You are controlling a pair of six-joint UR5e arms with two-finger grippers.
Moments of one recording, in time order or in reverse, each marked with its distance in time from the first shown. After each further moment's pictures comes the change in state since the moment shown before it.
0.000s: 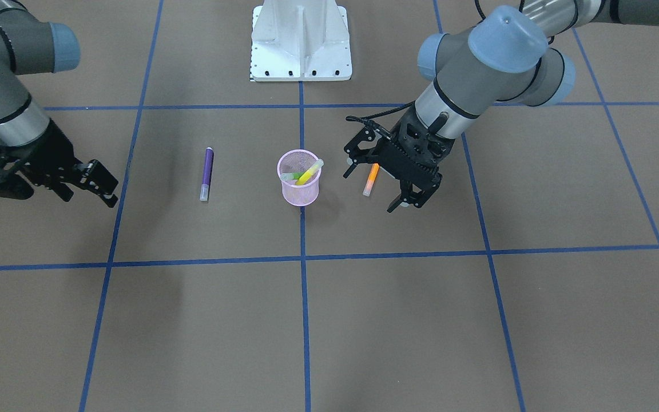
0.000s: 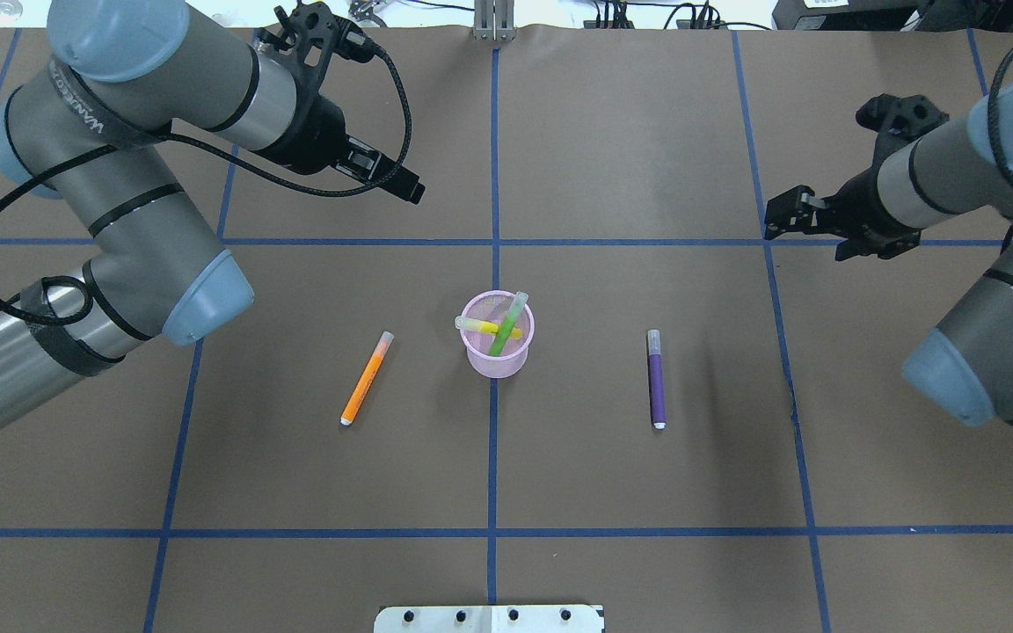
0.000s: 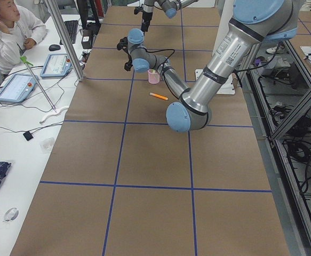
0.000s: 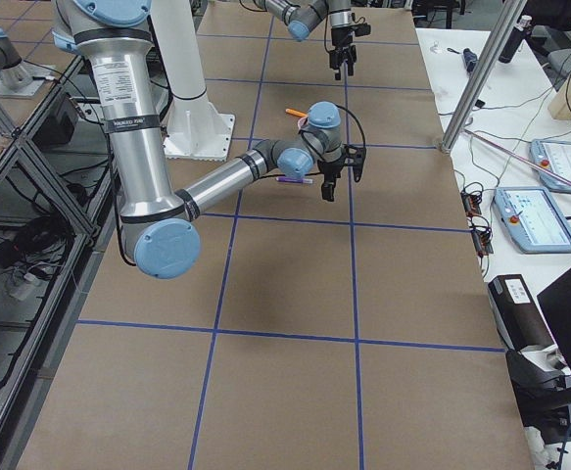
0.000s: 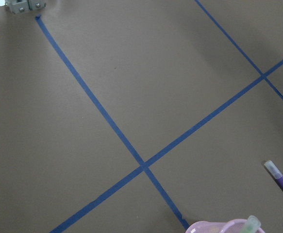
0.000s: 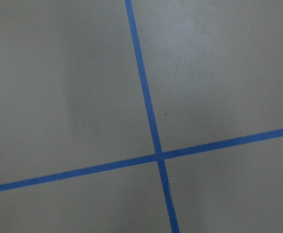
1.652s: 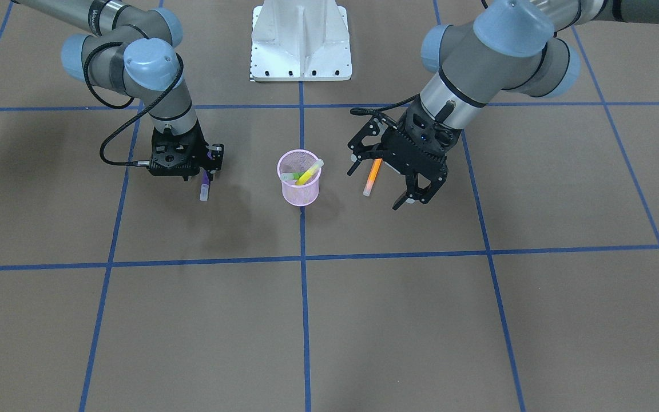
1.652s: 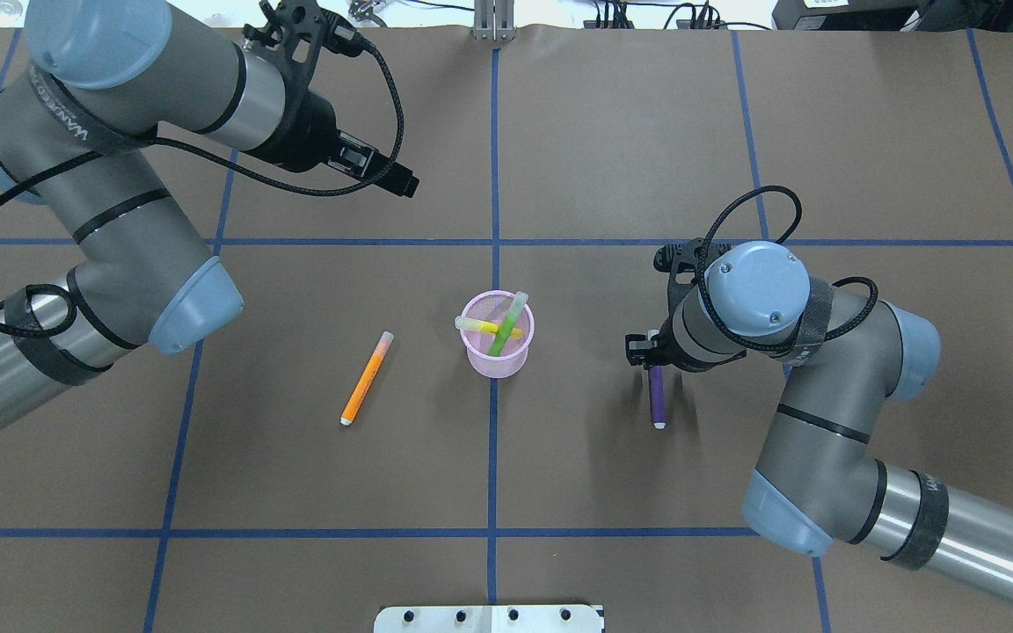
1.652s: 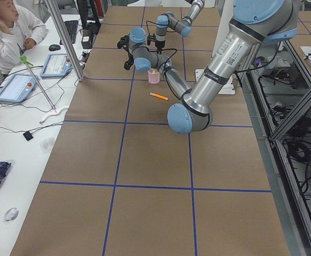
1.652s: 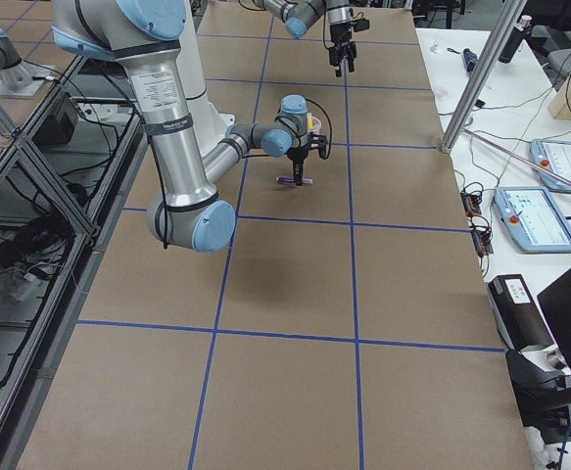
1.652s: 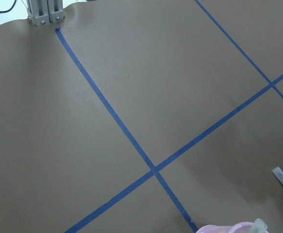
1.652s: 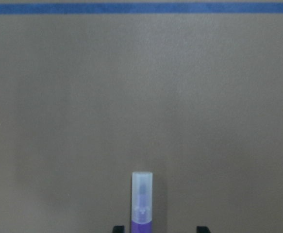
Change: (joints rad) left arm 0.003 0.021 -0.040 0.004 0.048 -0.005; right arm -0.336 0.154 -0.076 -0.149 -0.190 -0.051
